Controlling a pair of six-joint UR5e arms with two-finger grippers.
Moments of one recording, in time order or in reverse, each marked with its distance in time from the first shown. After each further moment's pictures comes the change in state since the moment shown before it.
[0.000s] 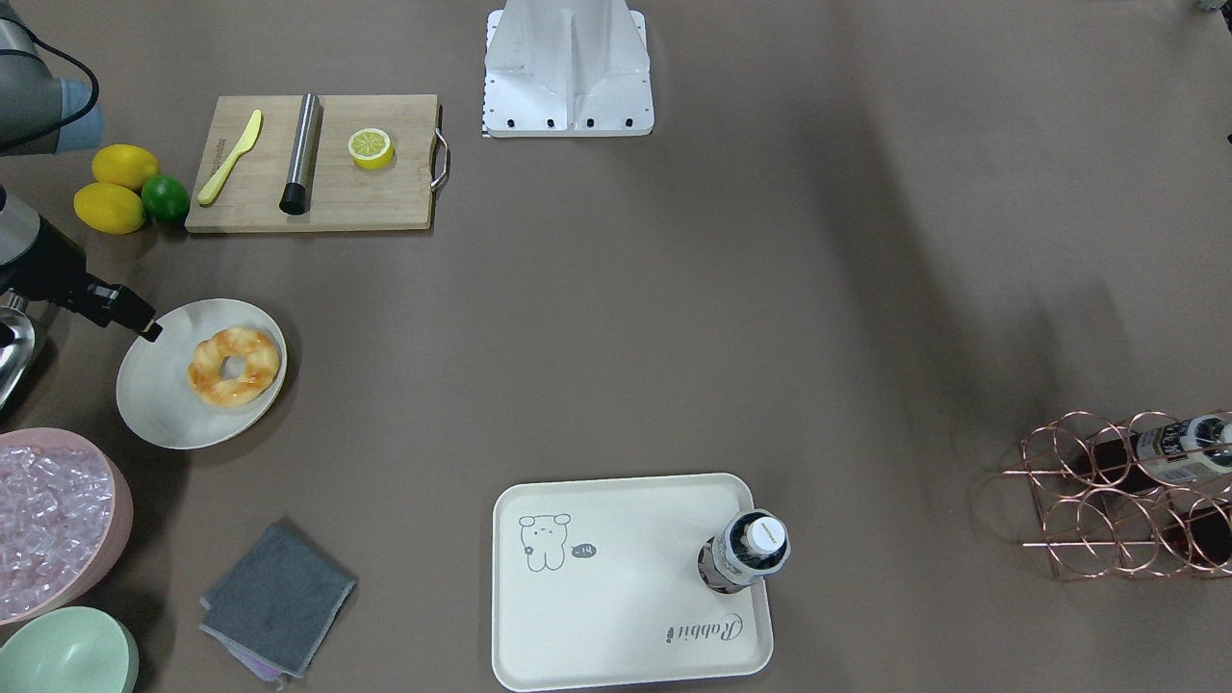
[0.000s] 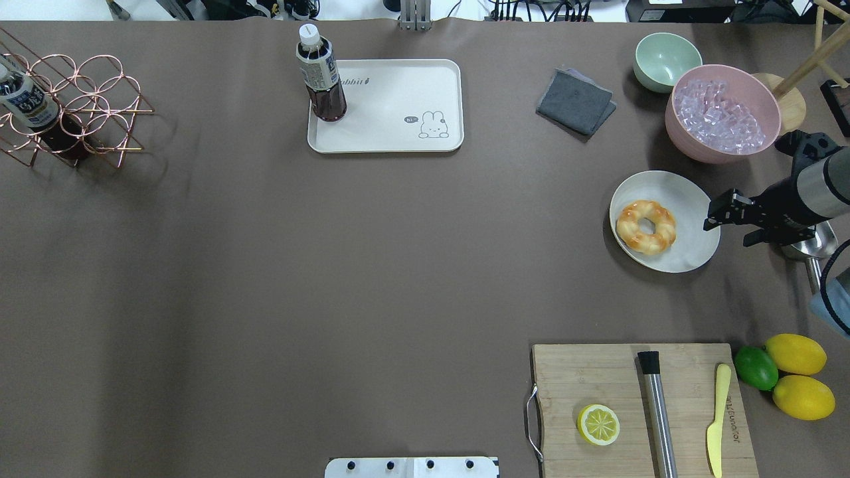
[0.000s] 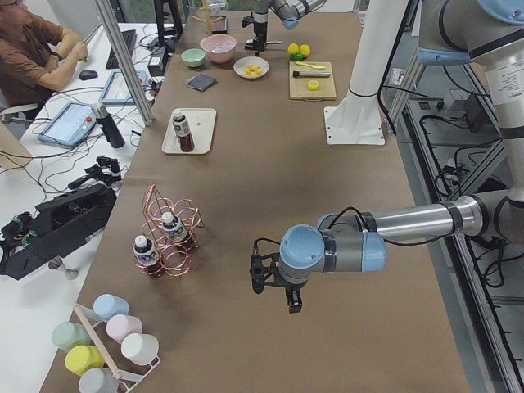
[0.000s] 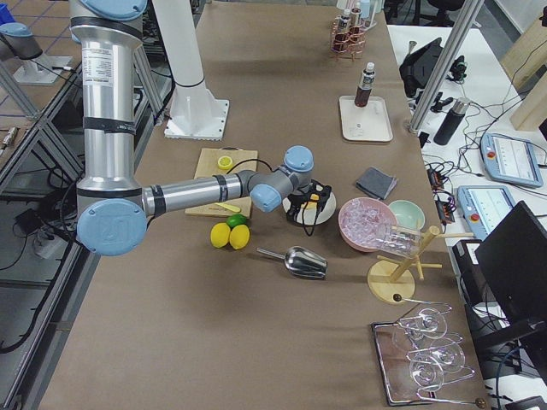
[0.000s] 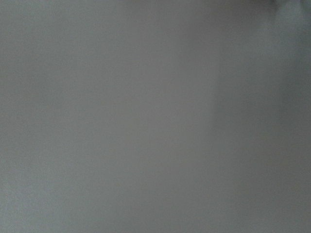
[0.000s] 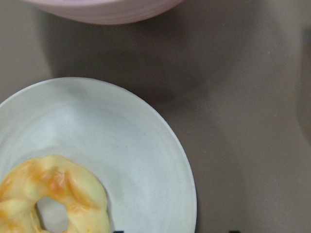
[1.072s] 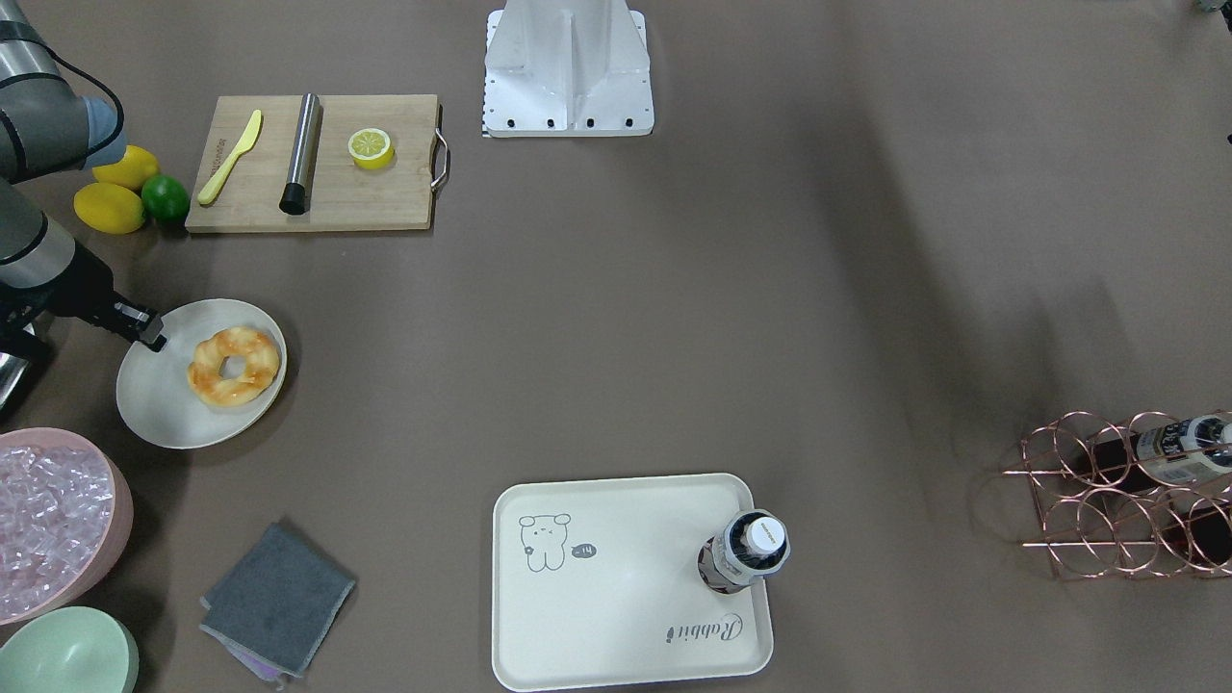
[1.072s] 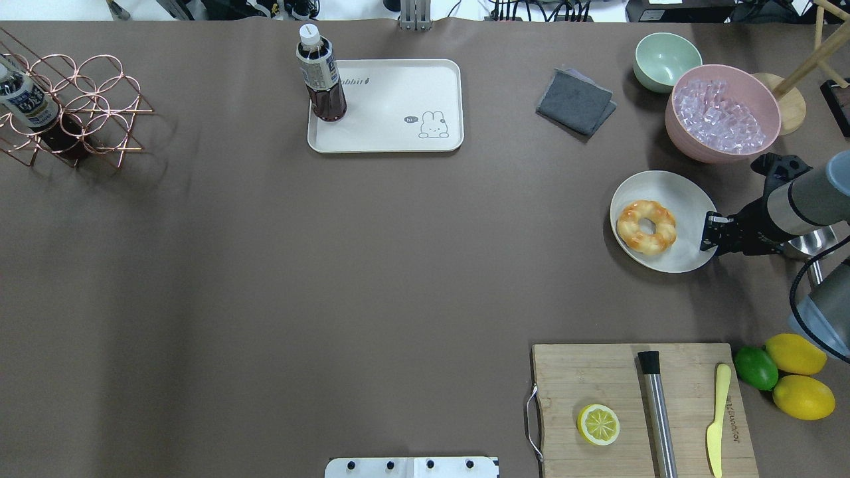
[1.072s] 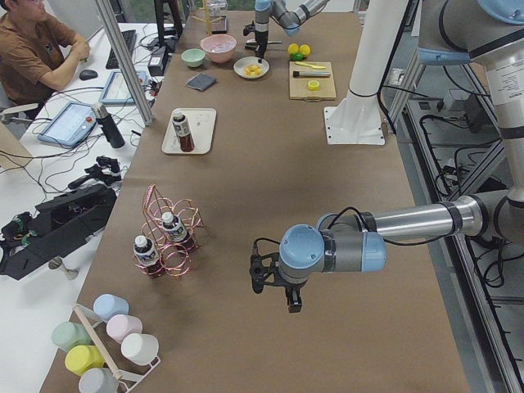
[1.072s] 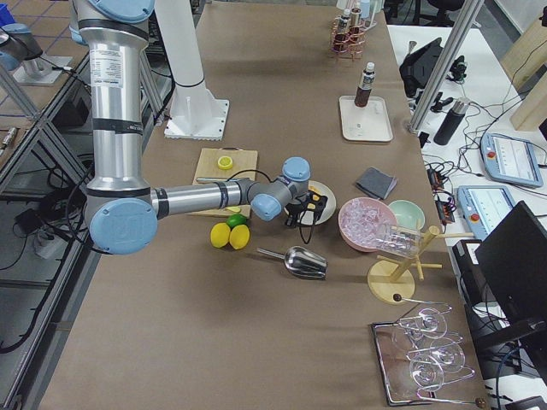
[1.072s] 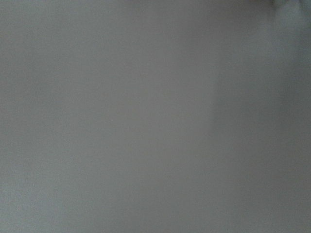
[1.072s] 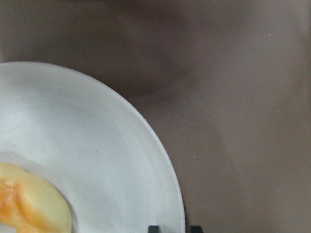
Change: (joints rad) left arm 0.000 -0.001 0.000 0.000 -0.001 -0.001; right arm -0.063 0.011 -0.078 0.052 -0.067 0.034
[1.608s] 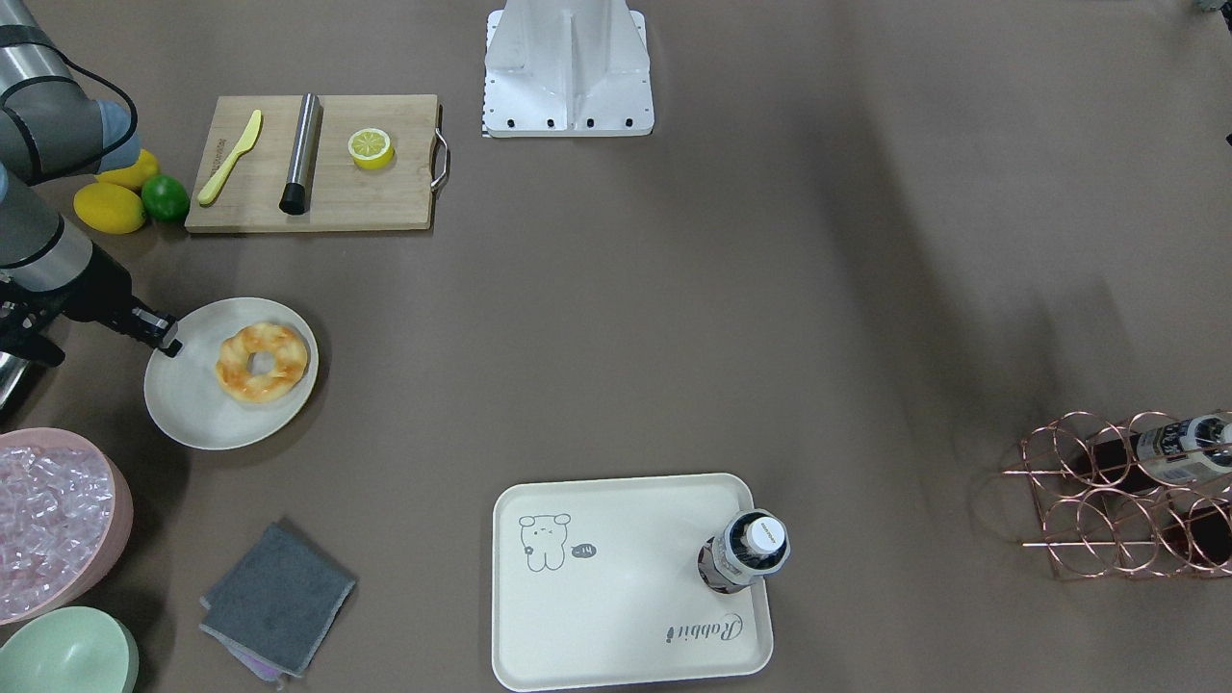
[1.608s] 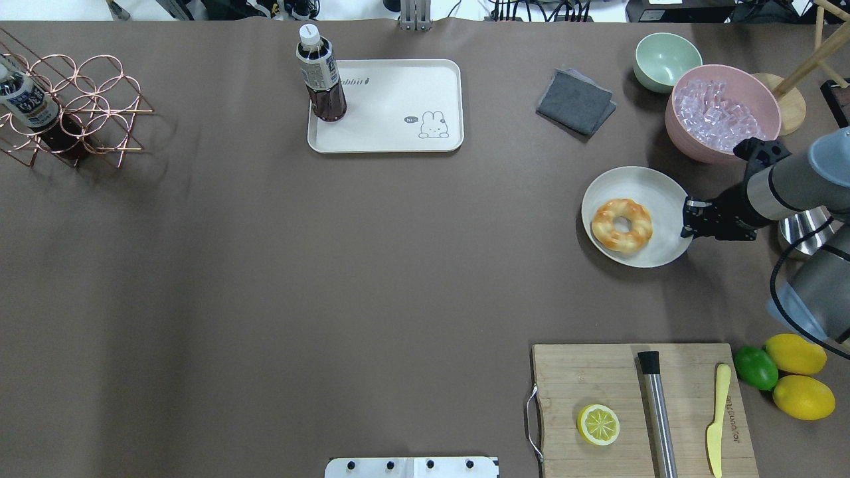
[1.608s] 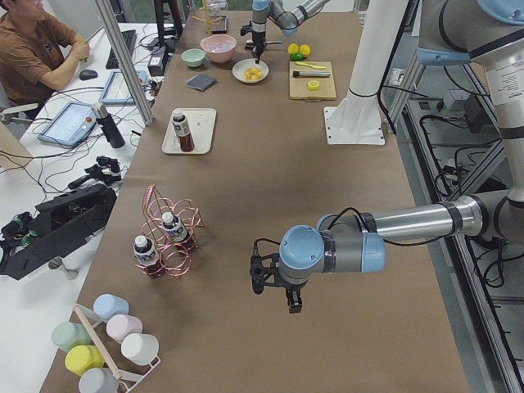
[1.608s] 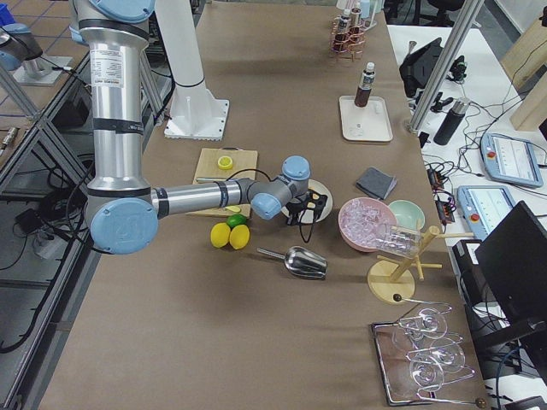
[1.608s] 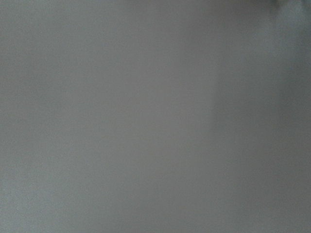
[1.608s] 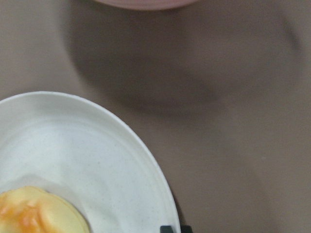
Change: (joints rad) left arm 0.002 0.001 0.002 0.000 0.000 0.000; right arm -0.003 0.054 0.012 0.000 0.004 0.068
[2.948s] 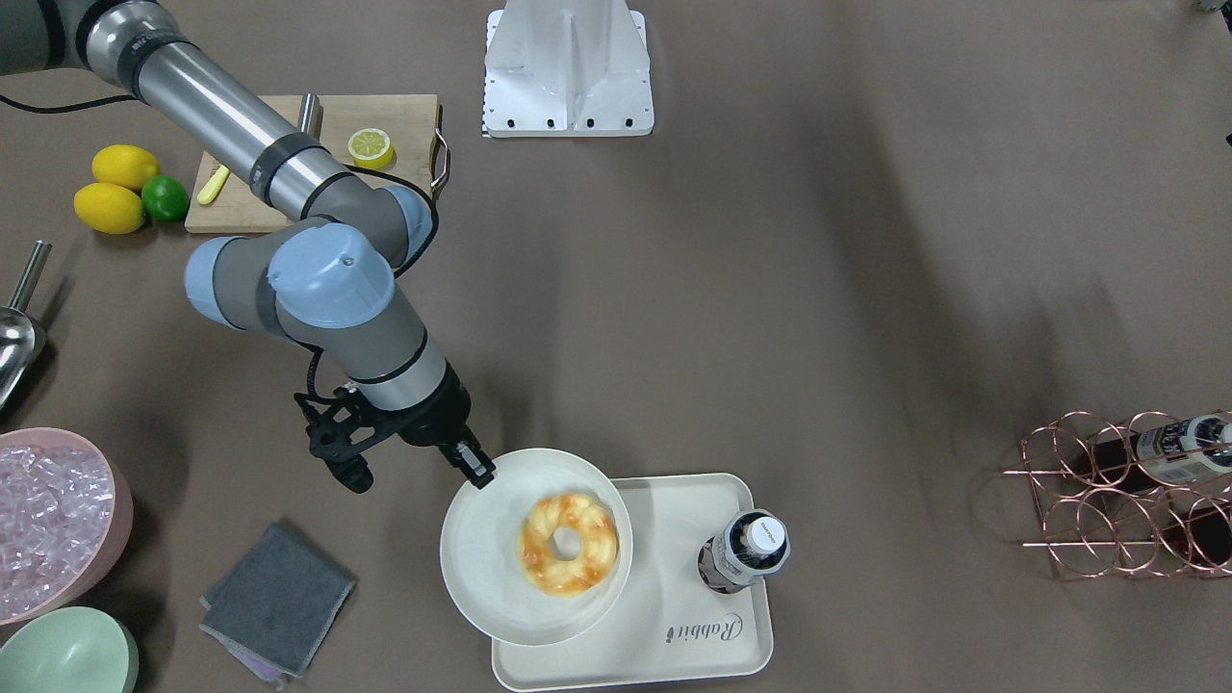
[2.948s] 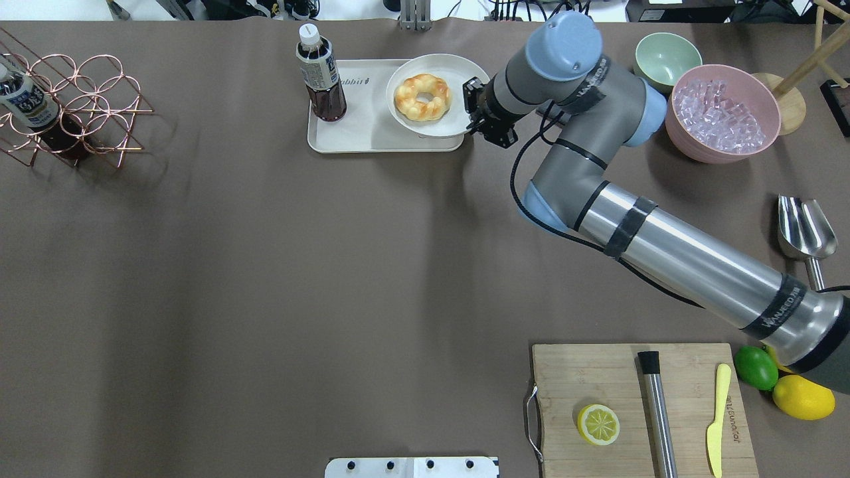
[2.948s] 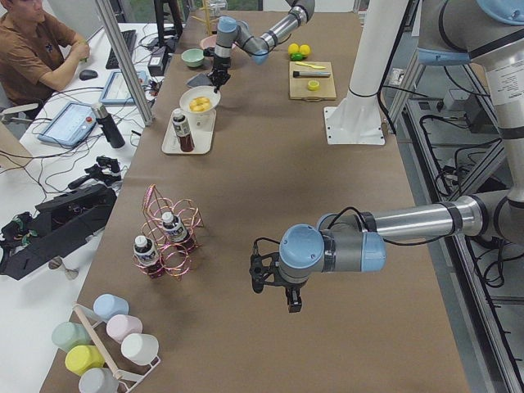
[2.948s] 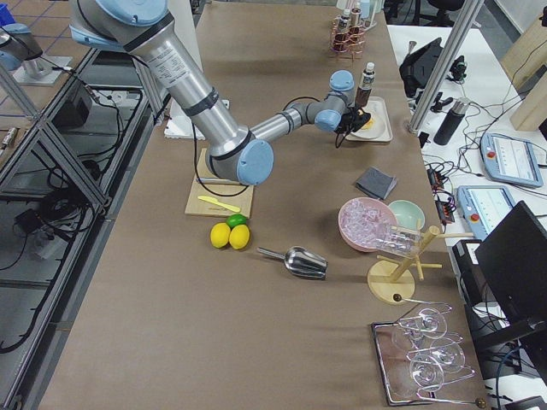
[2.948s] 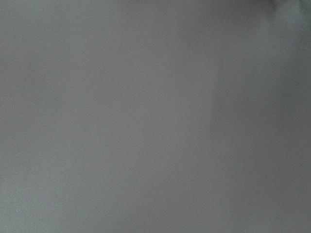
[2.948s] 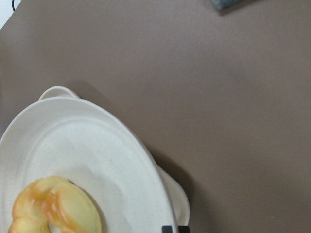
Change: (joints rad) left arm 0.001 -0.001 -0.005 -0.001 0.001 0.001; right arm -0.131 0.779 -0.465 -0.009 -0.208 0.732
